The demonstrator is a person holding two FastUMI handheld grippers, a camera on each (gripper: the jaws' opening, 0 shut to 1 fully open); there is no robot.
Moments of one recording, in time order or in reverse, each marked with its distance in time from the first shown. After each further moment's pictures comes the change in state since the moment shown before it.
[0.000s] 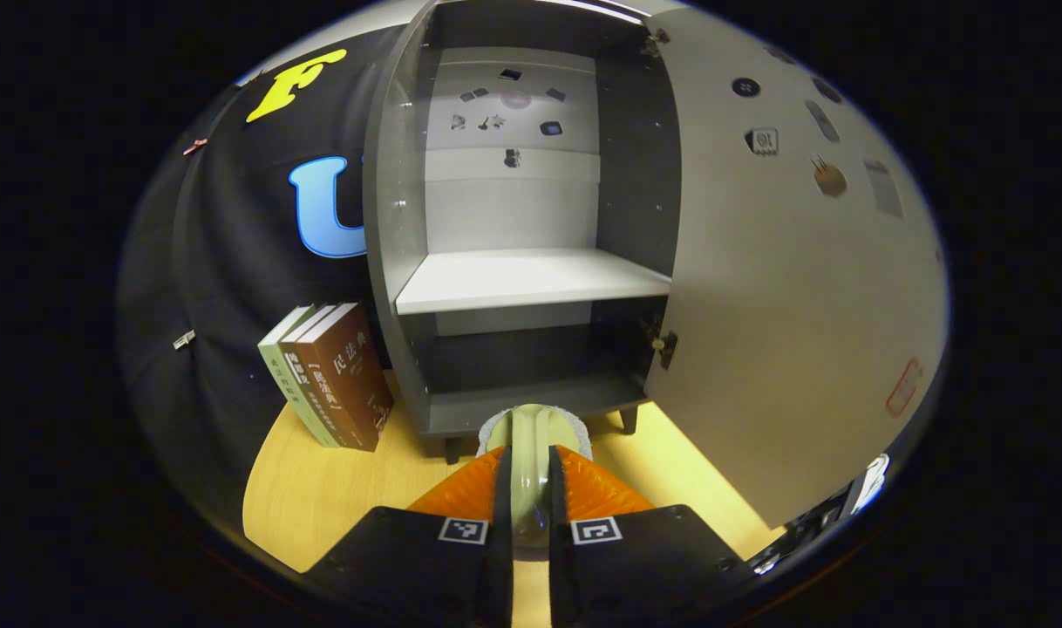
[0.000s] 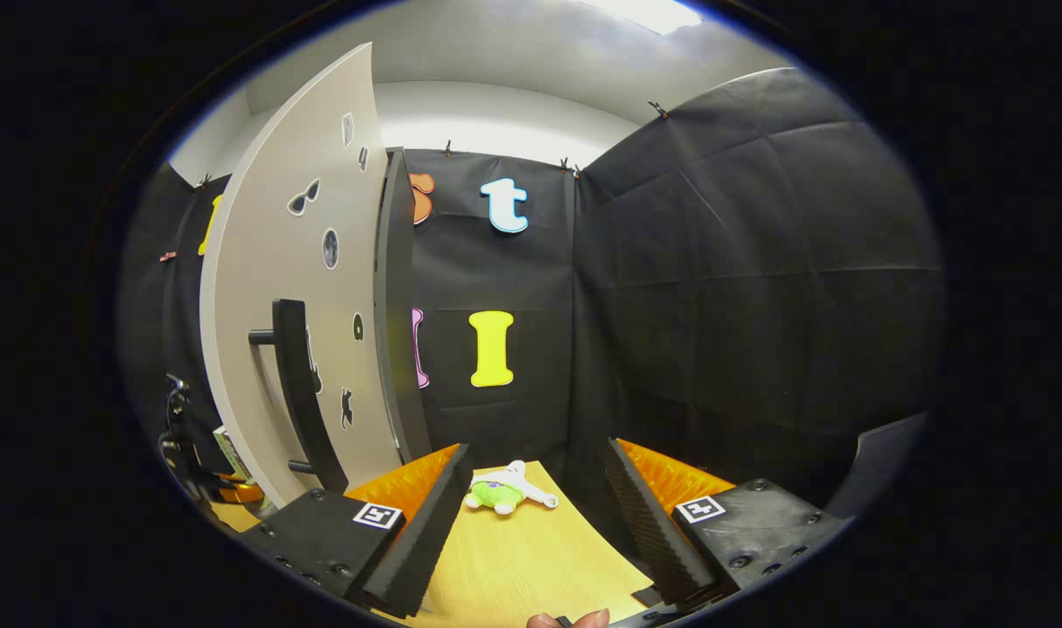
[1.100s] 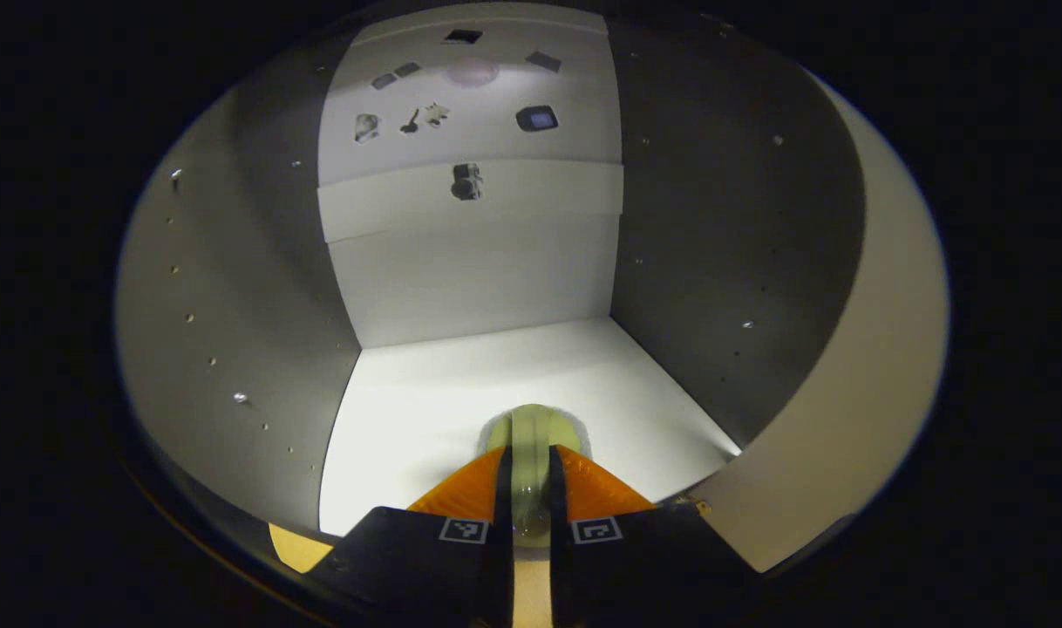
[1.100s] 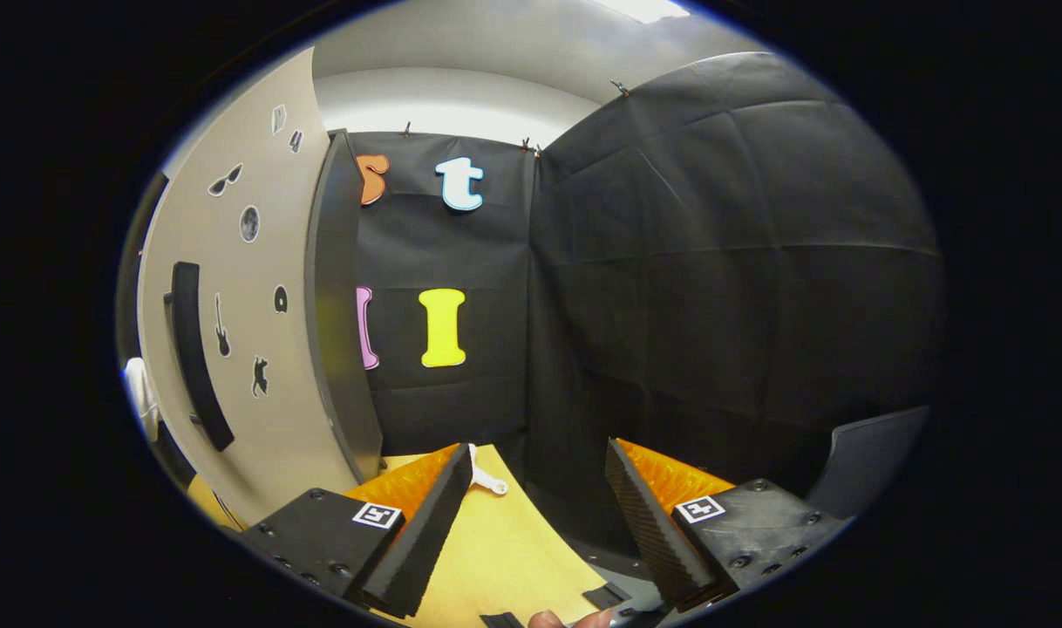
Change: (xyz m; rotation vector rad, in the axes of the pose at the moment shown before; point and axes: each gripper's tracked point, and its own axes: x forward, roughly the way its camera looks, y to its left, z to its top) left arm 0.159 -0.011 0.222 0.024 0.062 -0.027; right arm 0.017 -0.085 -0.033 0.022 0.071 -0.094
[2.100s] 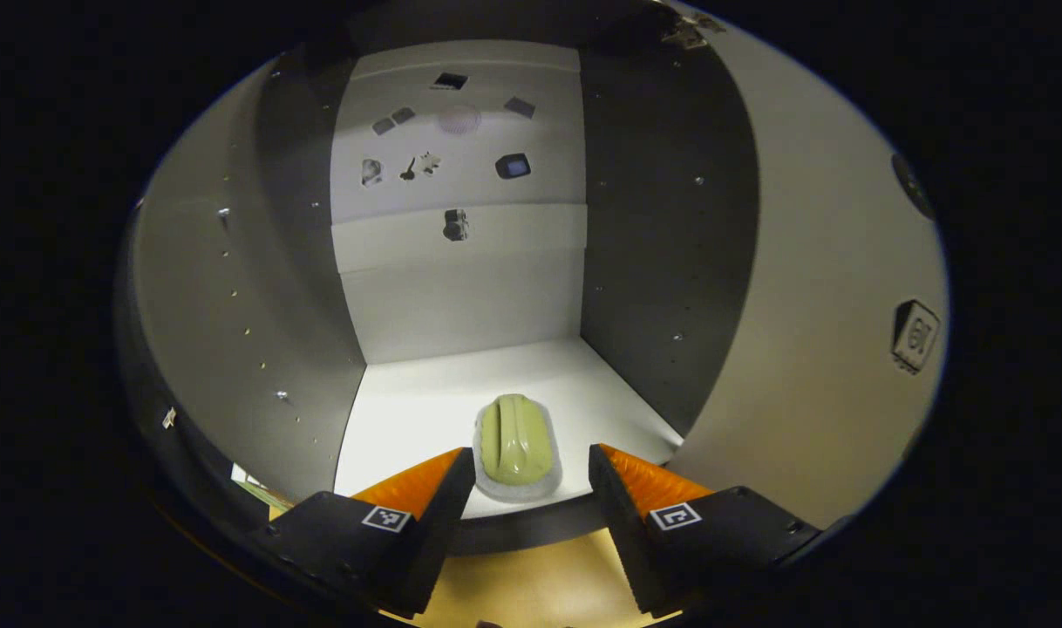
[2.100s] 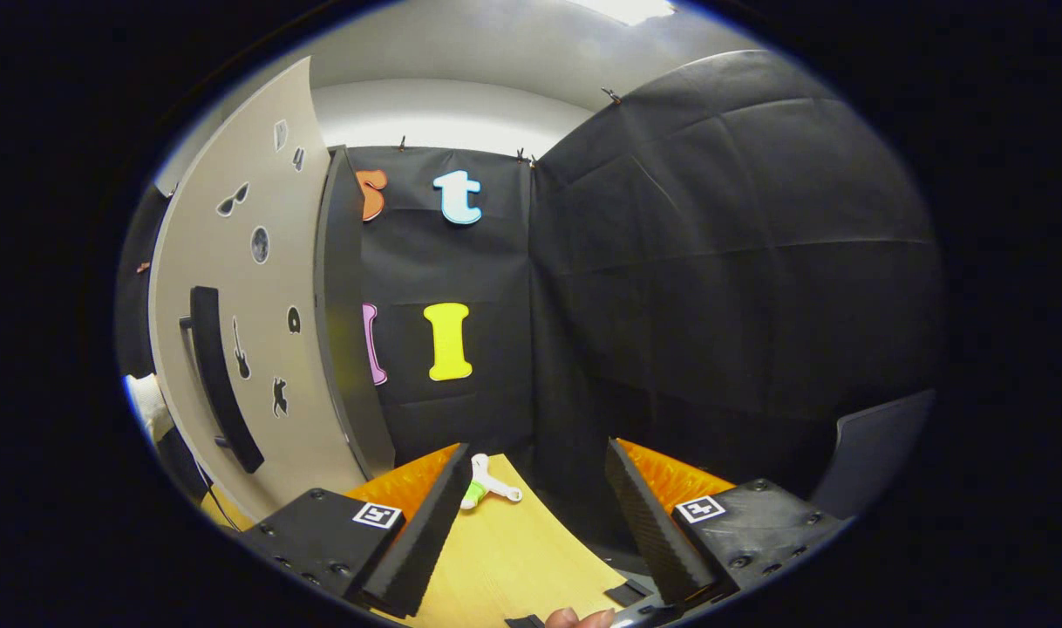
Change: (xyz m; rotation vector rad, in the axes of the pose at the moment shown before) left arm -0.026 -0.021 0.011 0.039 -0.045 -0.016; right arm -0.010 0.003 0.013 0.027 -0.049 -0.019
